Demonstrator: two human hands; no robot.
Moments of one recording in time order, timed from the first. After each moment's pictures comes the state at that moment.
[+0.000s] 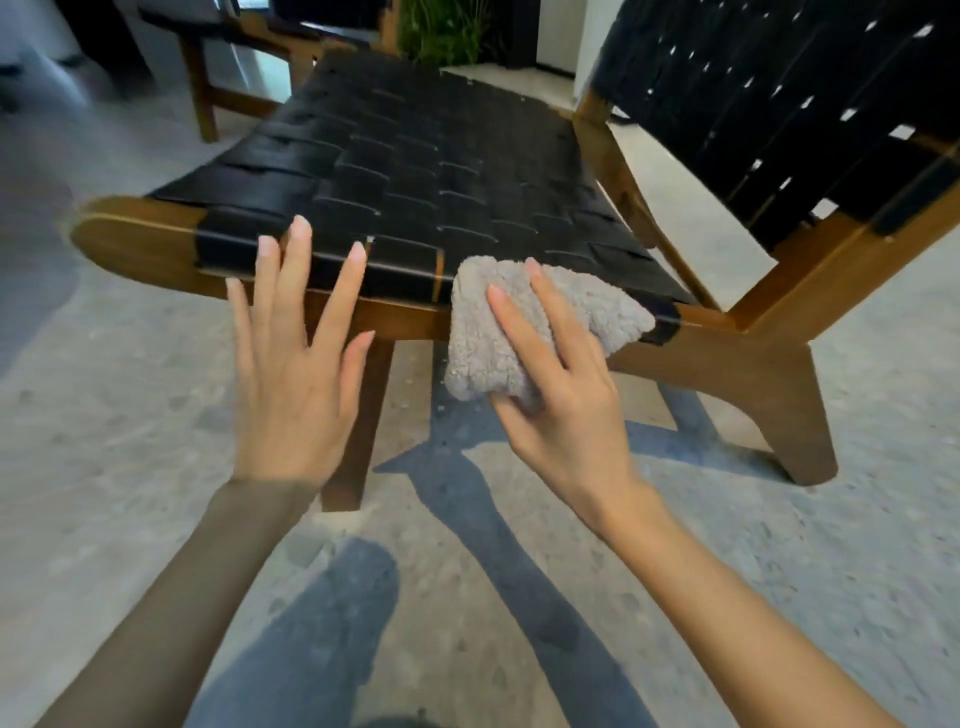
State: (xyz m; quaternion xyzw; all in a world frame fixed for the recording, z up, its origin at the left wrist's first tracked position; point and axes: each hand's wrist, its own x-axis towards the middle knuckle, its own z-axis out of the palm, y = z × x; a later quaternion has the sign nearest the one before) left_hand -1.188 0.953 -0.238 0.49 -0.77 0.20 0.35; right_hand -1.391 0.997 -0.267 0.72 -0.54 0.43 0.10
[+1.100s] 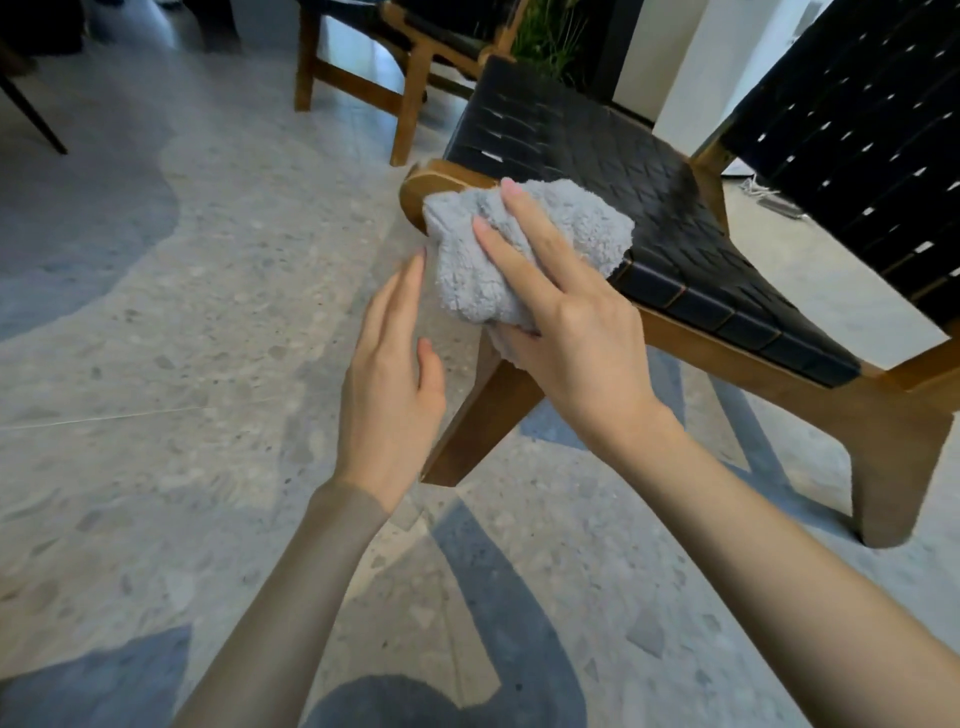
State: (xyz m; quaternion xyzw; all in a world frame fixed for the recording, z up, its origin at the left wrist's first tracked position) left_hand -1.089 0.973 -0.251 0.50 -0.67 -0.10 0.53; right_hand -1.239 0.965 -0.202 0.79 -0.48 0.31 0.21
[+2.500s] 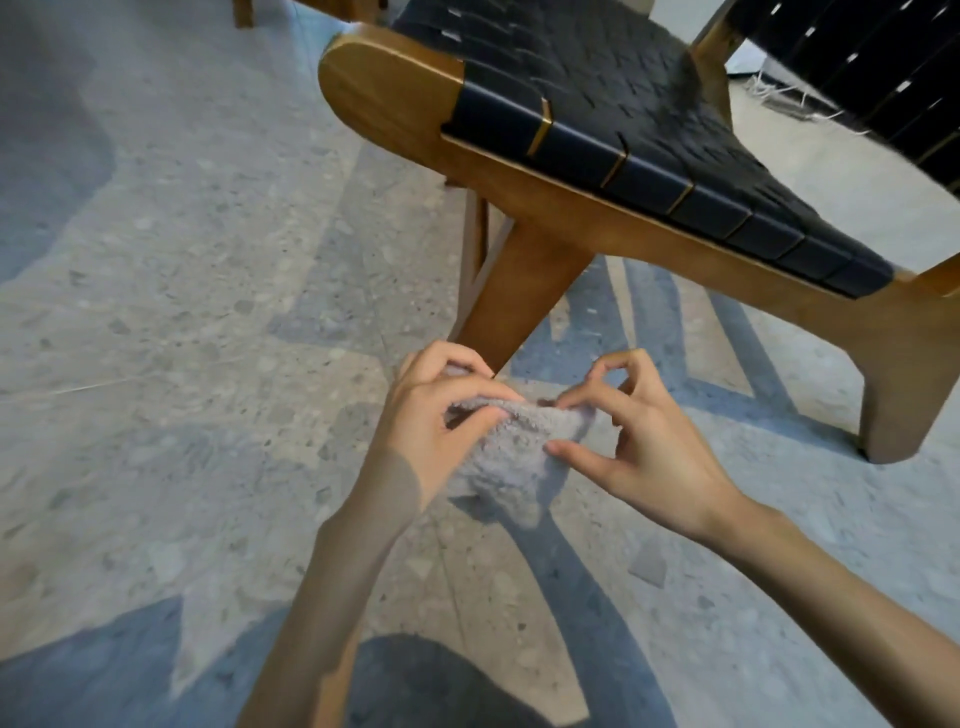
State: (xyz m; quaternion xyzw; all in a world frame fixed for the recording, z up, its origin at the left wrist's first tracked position) left_hand -1.114 0.990 -0.315 0.43 -0.76 -0.26 0.42; right_hand -1.320 1.034 -0.297 0.76 -0.59 0.24 -0.13
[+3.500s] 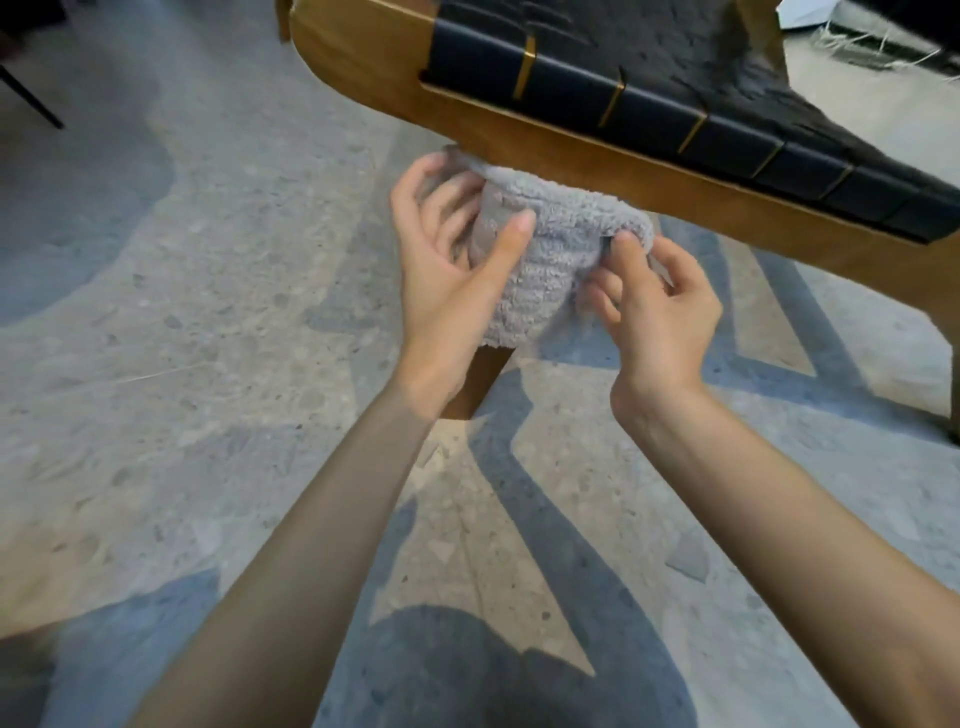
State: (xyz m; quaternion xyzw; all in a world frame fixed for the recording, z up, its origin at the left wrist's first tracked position) left_hand -1.155 0.953 -0.272 0.36 -0.53 -0.43 0.64; right_hand -1.271 0.982 -0.271 0.24 -0.51 0.73 -0.38
